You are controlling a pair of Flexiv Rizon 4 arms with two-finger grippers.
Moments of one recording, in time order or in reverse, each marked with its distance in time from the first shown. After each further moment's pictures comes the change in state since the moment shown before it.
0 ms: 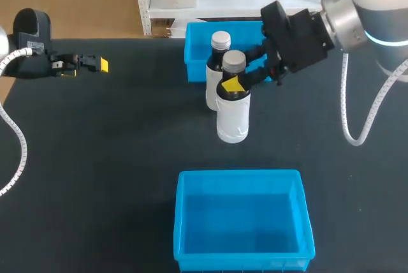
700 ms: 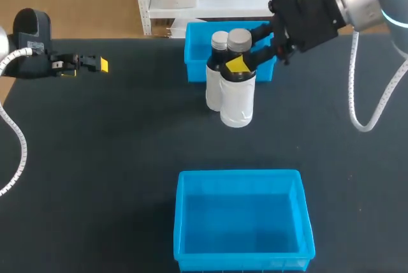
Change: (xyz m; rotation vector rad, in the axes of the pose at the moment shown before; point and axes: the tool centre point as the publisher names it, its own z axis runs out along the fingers) left arm 0.000 0.000 0.000 0.000 0.000 0.000; right arm -0.031 -0.003 -0.028 0.025 -0.003 -0.002
